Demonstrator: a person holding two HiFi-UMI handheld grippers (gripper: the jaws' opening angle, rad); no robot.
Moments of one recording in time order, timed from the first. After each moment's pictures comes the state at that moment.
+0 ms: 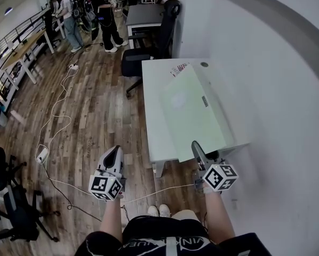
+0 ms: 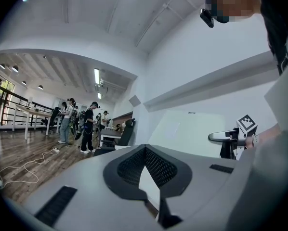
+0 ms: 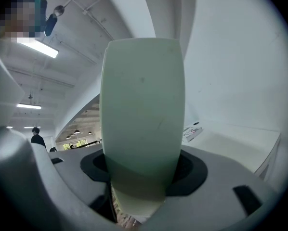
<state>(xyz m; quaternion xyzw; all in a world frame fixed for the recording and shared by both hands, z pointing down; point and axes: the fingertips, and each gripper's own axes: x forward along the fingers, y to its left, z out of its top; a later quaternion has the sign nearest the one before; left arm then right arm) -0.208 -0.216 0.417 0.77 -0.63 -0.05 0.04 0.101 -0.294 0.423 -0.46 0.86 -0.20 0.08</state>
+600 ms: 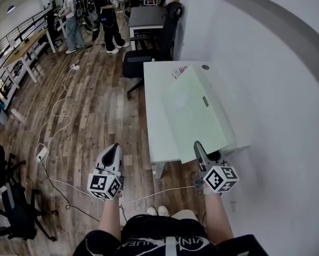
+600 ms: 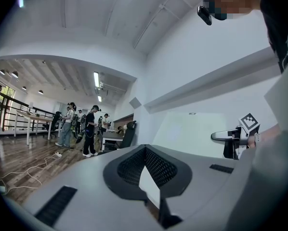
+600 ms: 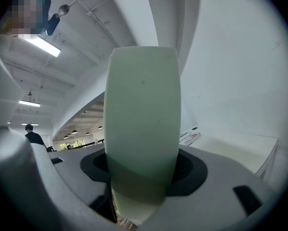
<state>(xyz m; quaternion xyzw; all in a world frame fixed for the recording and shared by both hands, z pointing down) -0.214 -0.214 0.403 0.77 -0.64 -0.04 0.03 0.107 -0.292 0.413 -0.48 0.85 -0.18 0.09</state>
